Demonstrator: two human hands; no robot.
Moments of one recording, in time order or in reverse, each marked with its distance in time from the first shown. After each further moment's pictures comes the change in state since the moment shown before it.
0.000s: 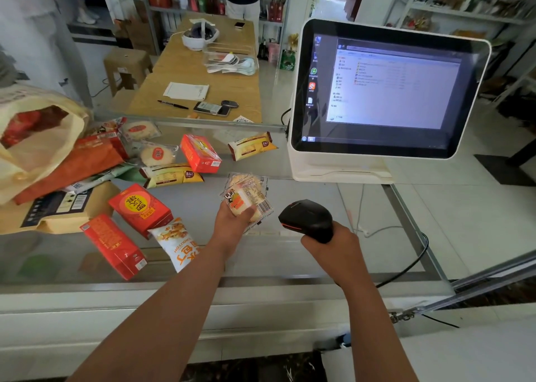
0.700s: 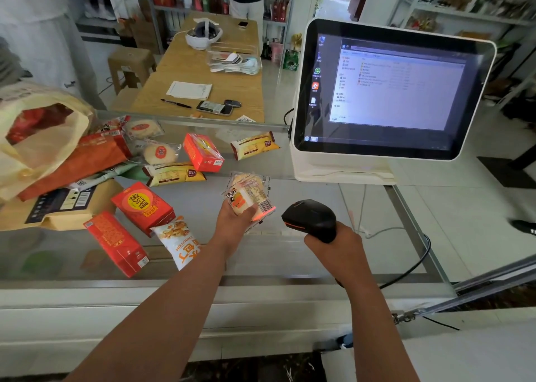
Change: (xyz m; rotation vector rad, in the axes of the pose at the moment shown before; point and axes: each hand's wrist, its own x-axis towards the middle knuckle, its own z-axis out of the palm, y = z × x) left_hand 0.003 -0.001 -0.002 0.061 -0.010 -0.006; right_hand 0.001 0.001 -0.001 0.005 -0.012 0.008
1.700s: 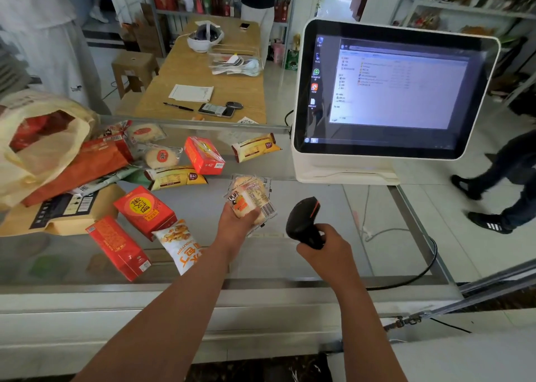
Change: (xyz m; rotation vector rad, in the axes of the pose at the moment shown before) left_hand 0.000 0.000 0.003 -0.040 0.011 -0.036; right_hand 0.006 0.011 0.019 0.047 -0.076 0.066
